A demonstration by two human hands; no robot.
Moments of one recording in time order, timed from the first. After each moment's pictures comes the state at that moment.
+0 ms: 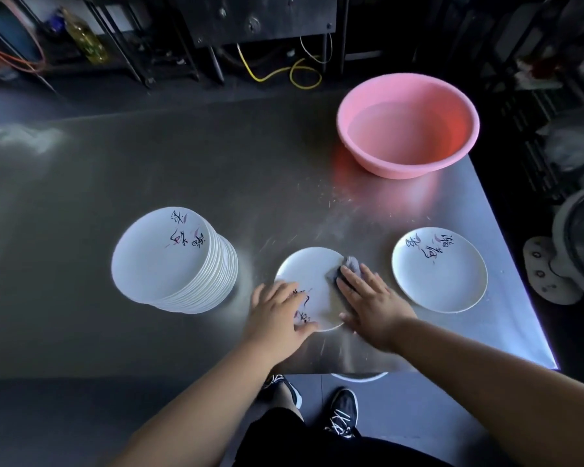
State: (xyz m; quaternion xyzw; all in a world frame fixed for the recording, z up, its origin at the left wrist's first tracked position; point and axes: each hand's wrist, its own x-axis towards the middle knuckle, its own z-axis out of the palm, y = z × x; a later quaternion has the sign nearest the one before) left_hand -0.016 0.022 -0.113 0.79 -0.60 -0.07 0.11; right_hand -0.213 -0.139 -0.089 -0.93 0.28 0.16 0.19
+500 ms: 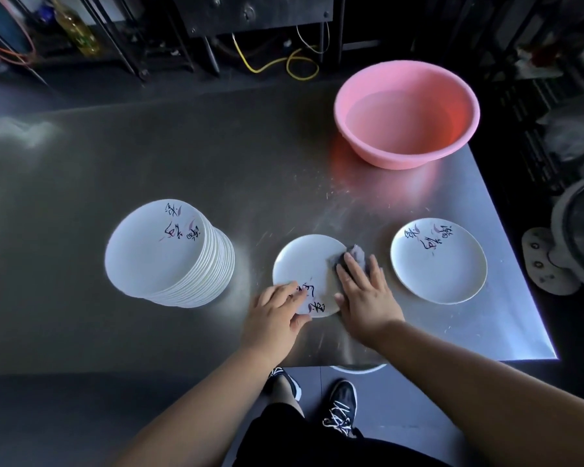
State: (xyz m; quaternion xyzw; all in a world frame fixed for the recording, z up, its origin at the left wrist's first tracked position) left_hand -0.022 0.035 -0.136 0.80 -0.58 -0.06 0.14; right_hand -0.200 -0.112 -0.112 -0.90 0.38 0.08 0.21
